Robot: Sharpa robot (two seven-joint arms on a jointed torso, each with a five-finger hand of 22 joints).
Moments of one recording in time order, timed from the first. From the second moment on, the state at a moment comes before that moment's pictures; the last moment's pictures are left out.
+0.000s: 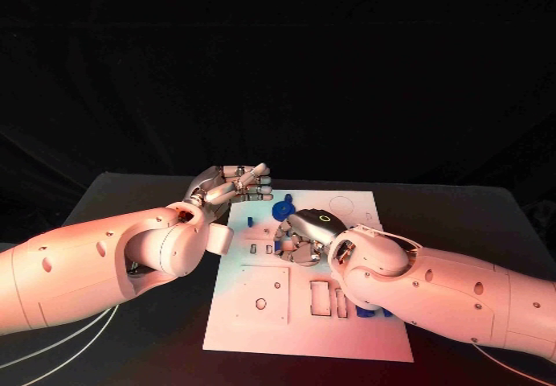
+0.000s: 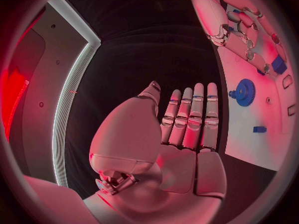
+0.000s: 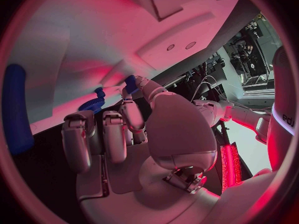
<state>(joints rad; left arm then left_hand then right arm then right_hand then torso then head) 1.20 -0.96 0.02 1.70 -0.02 -0.43 0.38 1.37 -0.03 0.12 0.26 0.05 0.95 0.21 0.13 0.08 1.01 0.17 0.09 0.07 1.02 0.14 0.14 0.15 0.18 0.83 0.28 0.34 0.14 1.22 -0.50 -0.13 1.47 -1.57 -0.38 -0.20 1.23 -0.08 0.33 0.02 0.28 1.05 0.12 0.16 0.26 1.34 0.04 1.25 1.24 1.47 -0.03 1.55 1.31 0.01 1.47 0.07 1.57 1.31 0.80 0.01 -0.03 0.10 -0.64</state>
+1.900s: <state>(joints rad) 1.20 -0.96 0.02 1.63 -0.29 -0.30 0.14 1.43 -0.06 0.22 0.22 0.06 1.08 0.13 0.17 0.11 1.30 0.05 0.27 0.20 1.37 0.00 0.56 0.45 0.18 1.12 0.11 0.70 0.33 1.37 -0.78 -0.12 1.63 -1.14 -0.41 -0.02 1.25 -0.09 0.17 0.07 0.26 0.98 0.15 0.10 0.23 1.26 0.07 1.21 1.20 1.46 0.00 1.51 1.31 0.02 1.47 0.10 1.45 1.31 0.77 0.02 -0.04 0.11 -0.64</state>
